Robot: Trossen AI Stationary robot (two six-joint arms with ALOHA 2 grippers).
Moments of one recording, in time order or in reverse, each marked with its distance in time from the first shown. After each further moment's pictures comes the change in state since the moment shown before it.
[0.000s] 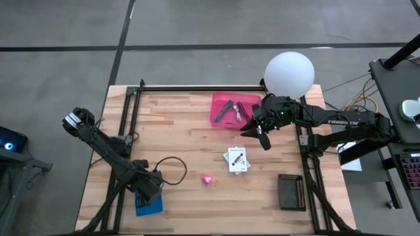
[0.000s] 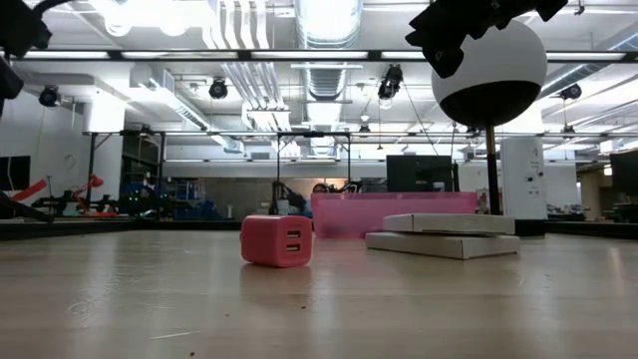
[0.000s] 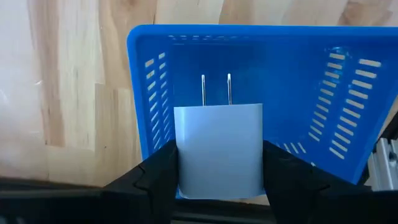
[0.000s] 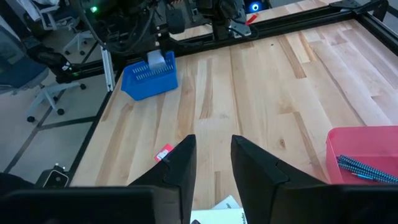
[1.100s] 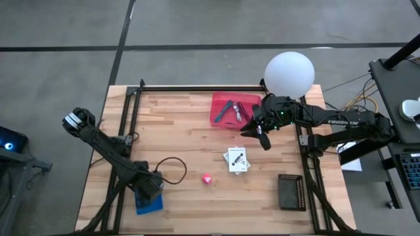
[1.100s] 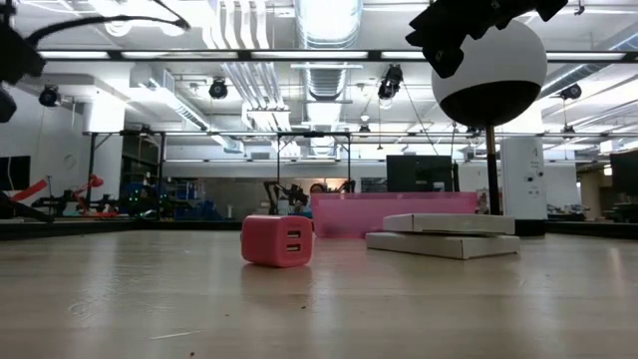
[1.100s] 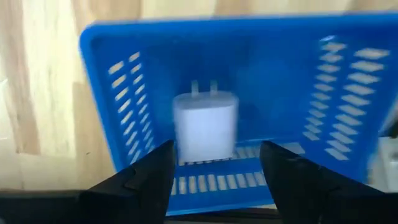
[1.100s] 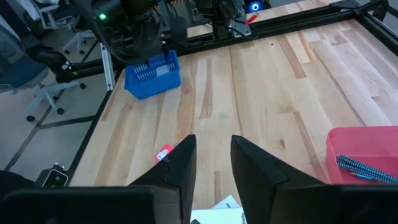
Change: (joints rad) left arm 0.007 0.000 -0.072 0.090 0.054 0.004; right arm 0.000 0.000 0.000 -0.002 0.000 -0.003
